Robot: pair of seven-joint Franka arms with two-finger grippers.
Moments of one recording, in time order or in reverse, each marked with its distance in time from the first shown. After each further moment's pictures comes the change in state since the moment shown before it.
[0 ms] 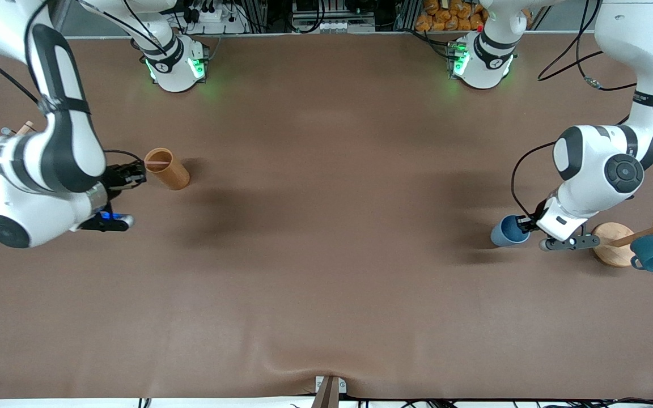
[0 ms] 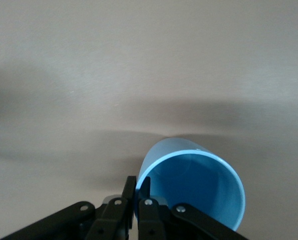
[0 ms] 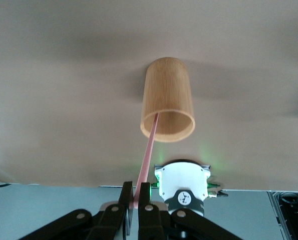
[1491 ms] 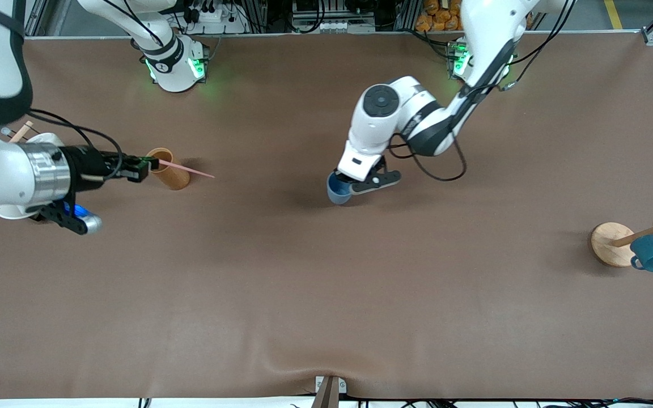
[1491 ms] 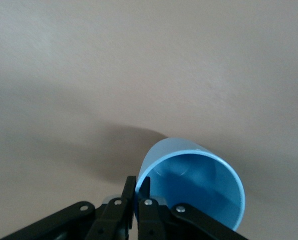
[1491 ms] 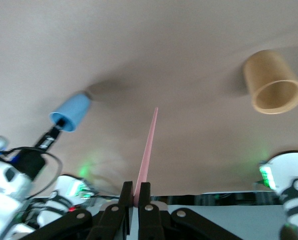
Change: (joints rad) left arm -0.438 0.164 -0.374 0.166 0.231 -0.002 -1.215; right arm 0.020 0.006 -0.002 0.256 0.410 0.023 0.448
